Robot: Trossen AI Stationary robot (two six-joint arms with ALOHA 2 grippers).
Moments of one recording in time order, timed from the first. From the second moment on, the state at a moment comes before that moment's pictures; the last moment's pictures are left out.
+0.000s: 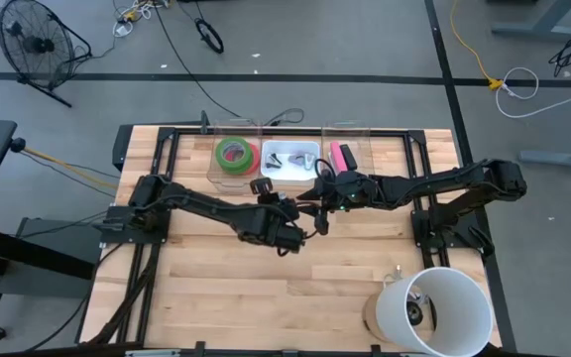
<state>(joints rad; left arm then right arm) -0.23 1.99 1.70 -1.15 -0.94 -0.40 -0.01 1.42 0.86 0.13 0.03 0.22</state>
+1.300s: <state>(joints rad) -0.37 1.98 1.70 -1.17 -1.11 -0.48 -0.03 1.51 0.86 0.35 -0.01 0.17</state>
